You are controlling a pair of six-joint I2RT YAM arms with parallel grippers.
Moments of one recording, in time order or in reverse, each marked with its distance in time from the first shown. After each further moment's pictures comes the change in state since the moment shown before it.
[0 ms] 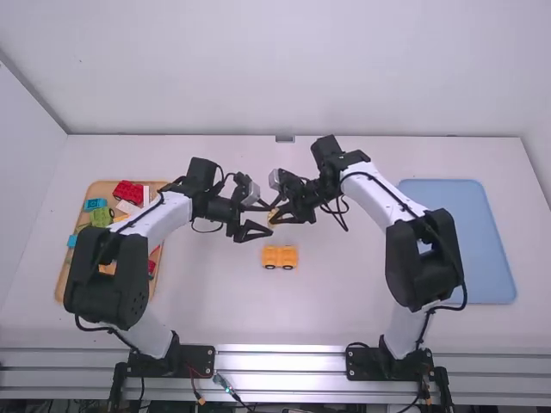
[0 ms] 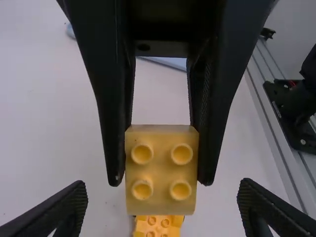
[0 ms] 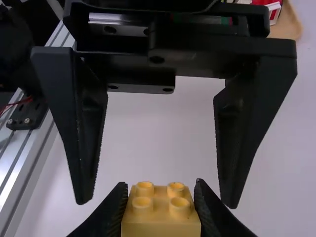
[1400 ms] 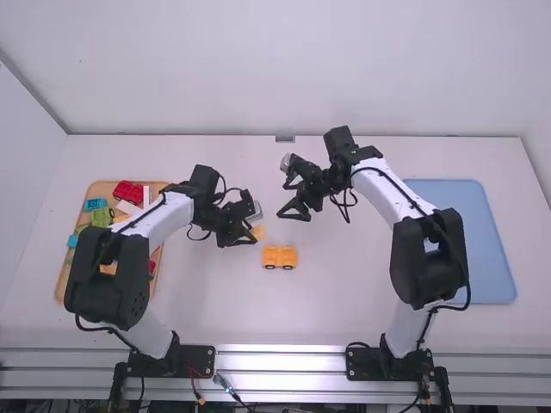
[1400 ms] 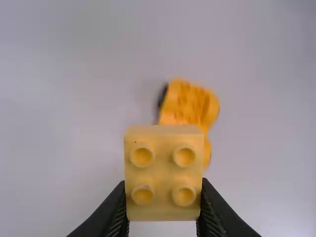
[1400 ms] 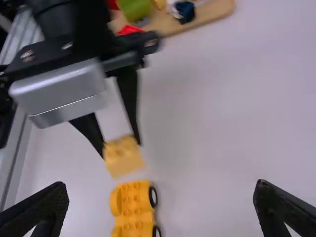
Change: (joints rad) left arm -0.014 0.000 0.000 -0.243 -0.471 0.132; right arm -0.079 0.000 0.019 0.090 0.115 0.258
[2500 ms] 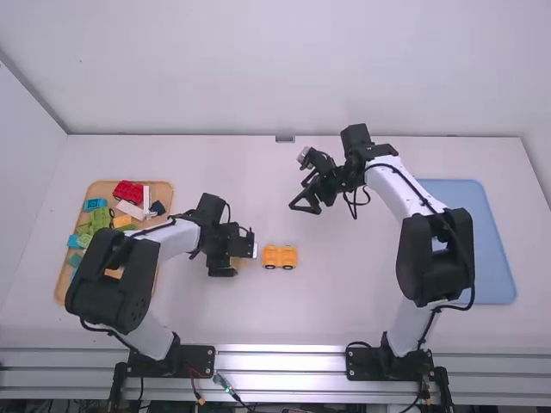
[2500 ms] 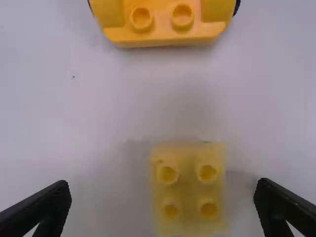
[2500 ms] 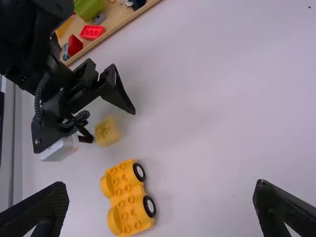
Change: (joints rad) left arm -0.047 -0.015 -0.277 0.312 -0.364 0.325; right arm -0.077 0.000 0.000 -0.013 0.047 0.142
